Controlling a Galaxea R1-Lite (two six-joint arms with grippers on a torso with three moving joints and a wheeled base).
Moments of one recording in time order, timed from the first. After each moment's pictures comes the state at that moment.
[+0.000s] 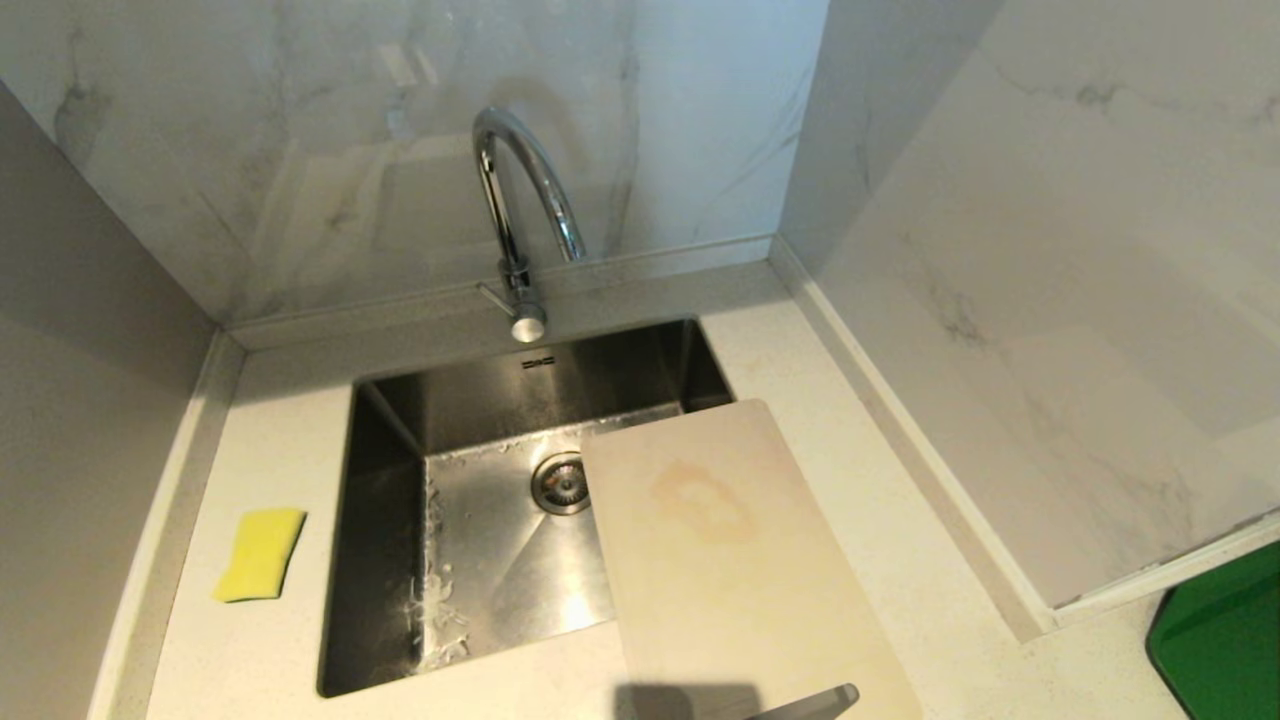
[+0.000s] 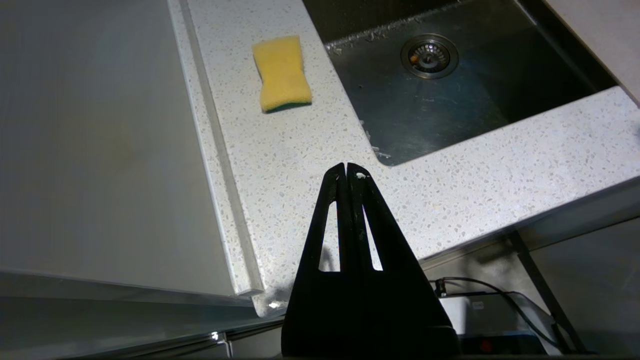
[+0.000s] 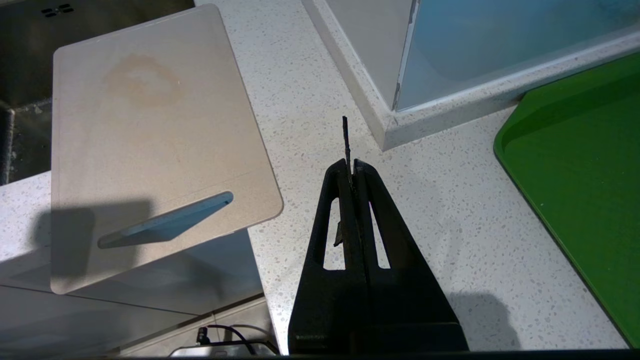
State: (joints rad) left arm 0.00 0.00 -0.06 0.15 -0.05 0.09; right arm -0.01 0.00 0.00 -0.02 -0.03 0.07
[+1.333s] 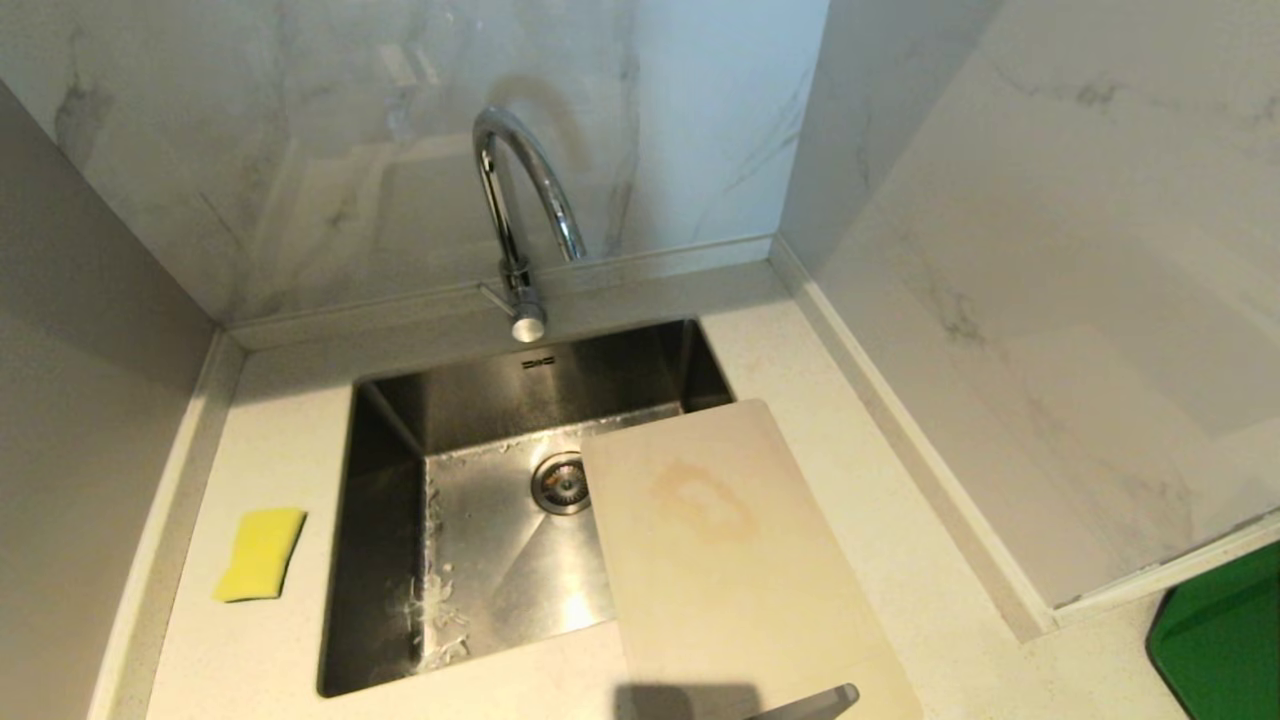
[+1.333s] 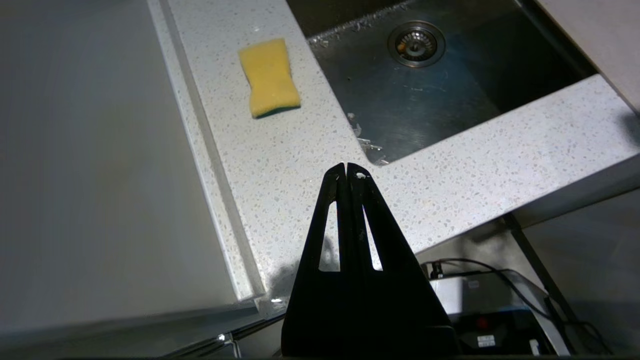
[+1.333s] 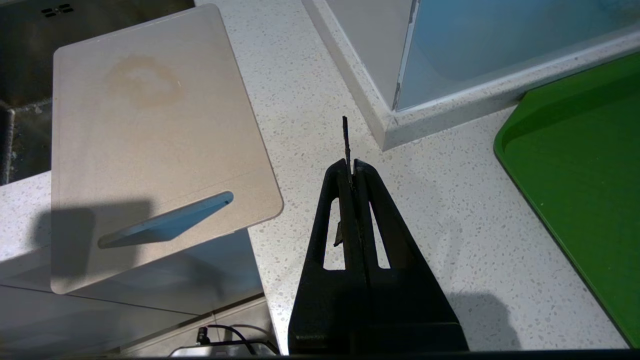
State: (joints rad) left arm 0.00 0.14 -0.16 0.17 -0.09 0.14; right arm -0.01 0.00 0.00 -0.02 -0.03 0.07
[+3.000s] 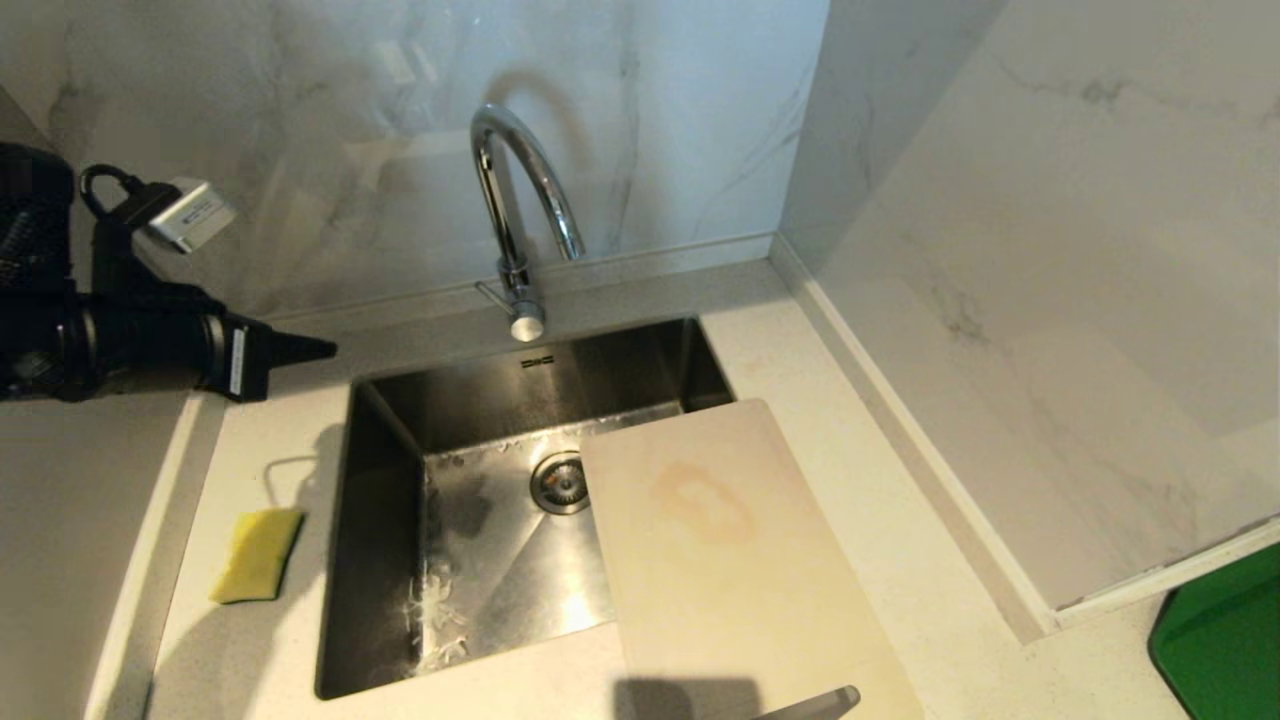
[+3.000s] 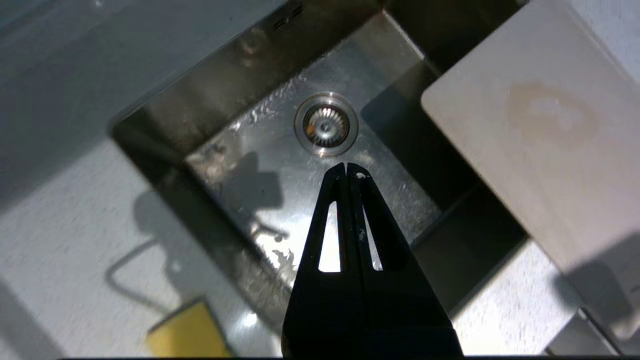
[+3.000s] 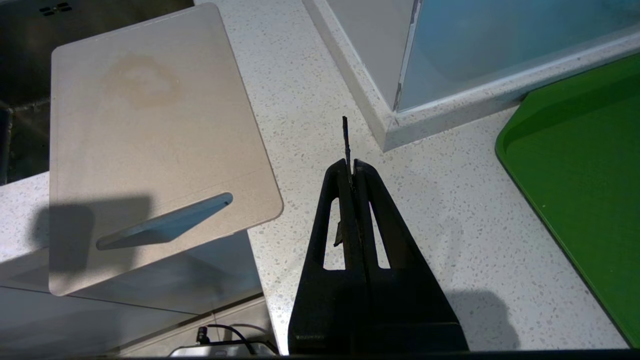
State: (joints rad) left arm -0.15 1.58 -1.21 0.02 -0.29 0.16; right arm -0.01 0.00 0.00 -0.02 -0.03 0.07
